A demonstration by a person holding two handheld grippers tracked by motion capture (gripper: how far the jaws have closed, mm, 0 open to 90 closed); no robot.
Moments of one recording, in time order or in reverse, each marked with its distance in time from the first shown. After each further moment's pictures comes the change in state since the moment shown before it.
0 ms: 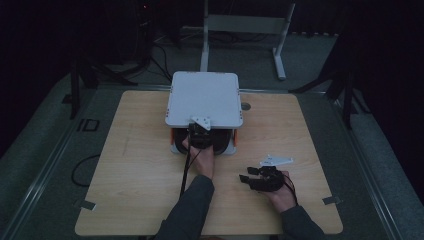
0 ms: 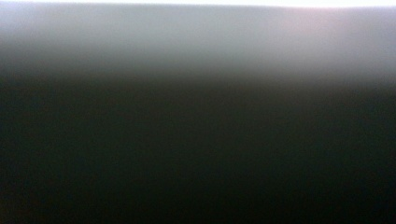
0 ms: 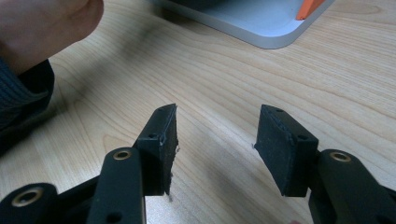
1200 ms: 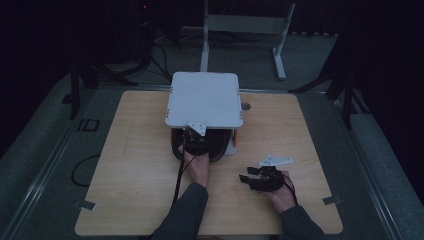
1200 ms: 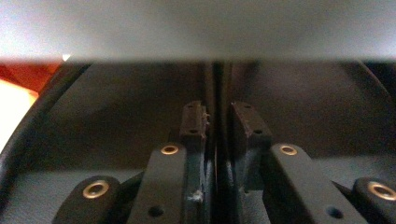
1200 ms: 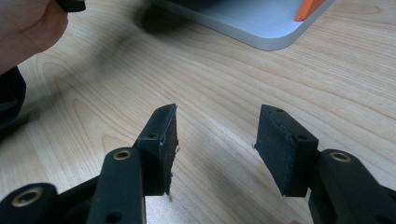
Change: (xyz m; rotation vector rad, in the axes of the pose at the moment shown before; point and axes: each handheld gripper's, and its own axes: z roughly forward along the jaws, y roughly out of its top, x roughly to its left) left arm 0.011 -0.007 -0.017 0.040 -0.040 0.005; right arm 0.000 0.000 0.001 0.001 -0.003 -0.002
